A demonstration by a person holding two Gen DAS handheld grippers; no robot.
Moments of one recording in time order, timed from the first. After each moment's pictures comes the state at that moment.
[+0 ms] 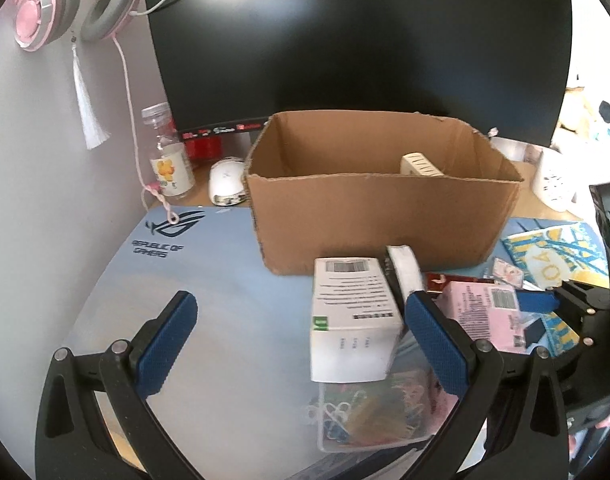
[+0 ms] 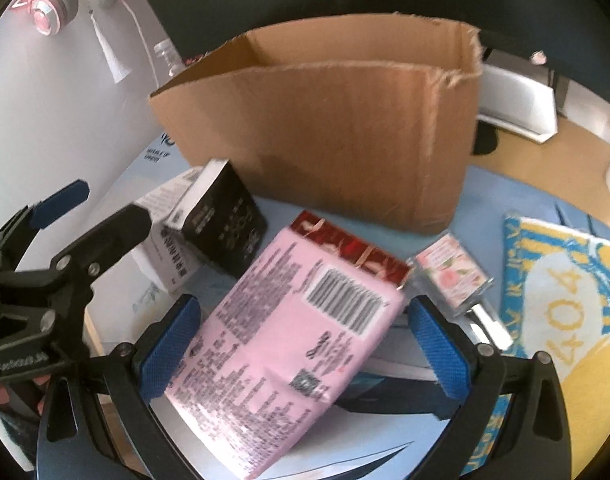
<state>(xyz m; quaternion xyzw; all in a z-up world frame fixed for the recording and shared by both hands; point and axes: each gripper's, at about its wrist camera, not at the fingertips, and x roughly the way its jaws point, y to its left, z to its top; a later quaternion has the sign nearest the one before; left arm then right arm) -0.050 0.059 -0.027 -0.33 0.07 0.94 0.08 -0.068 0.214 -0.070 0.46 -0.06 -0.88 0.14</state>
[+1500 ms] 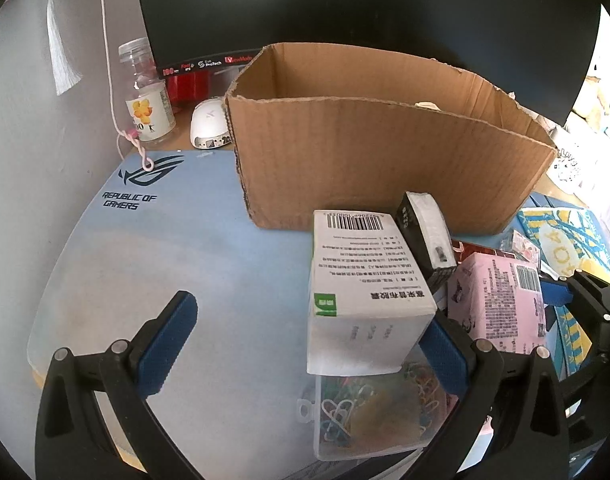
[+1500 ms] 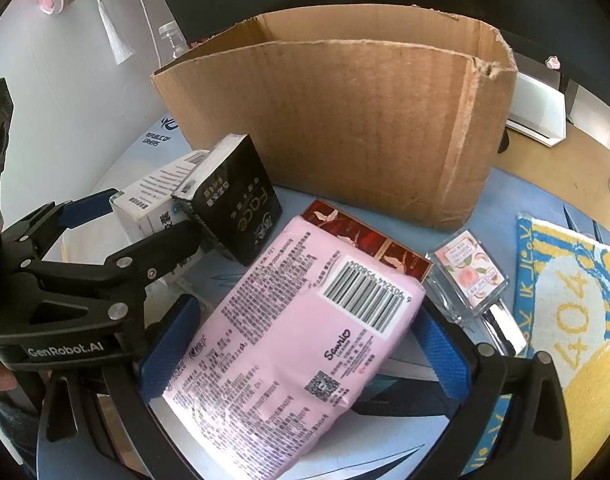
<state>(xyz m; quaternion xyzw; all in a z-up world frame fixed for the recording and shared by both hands) -0.075 0.054 -0.060 -0.42 0.05 0.90 0.10 -0.059 0.205 -0.080 0.47 -0.03 -0.88 0.13</state>
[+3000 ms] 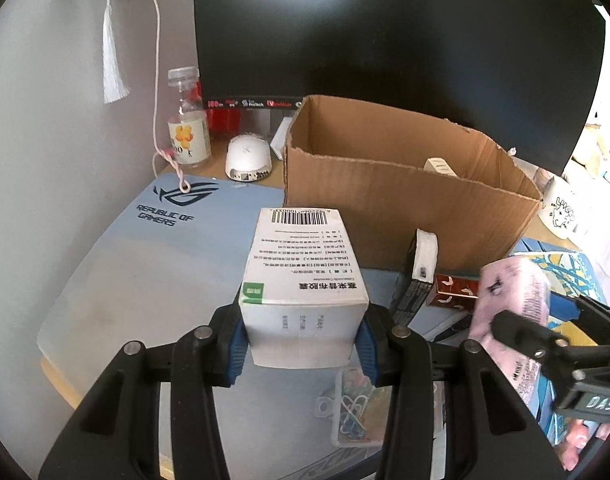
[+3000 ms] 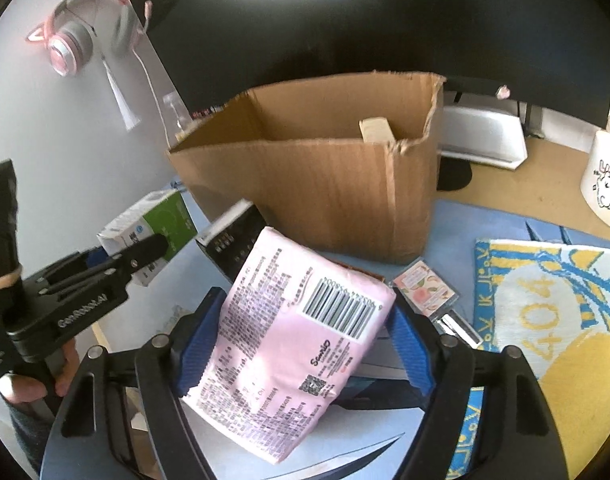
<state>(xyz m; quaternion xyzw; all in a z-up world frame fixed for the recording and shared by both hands) -0.049 0.017 -0.036 -0.35 0.00 0.93 0.08 -0.021 0.230 -0.047 0.37 -0.09 -0.92 0.12</state>
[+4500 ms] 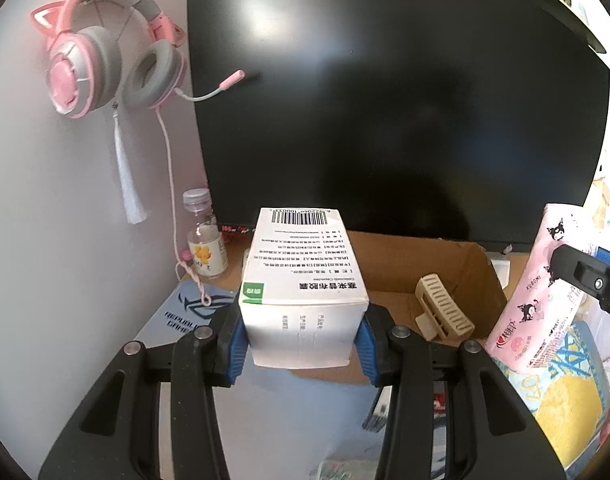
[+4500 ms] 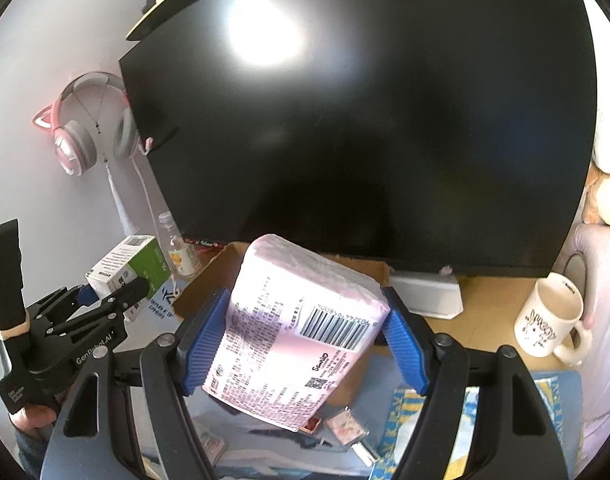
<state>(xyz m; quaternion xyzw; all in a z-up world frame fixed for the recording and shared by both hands) -0.072 0.033 0.062 -0.25 0.01 0.97 0.05 -0.048 0.252 0.087 0.25 -0.05 -0.96 0.07</state>
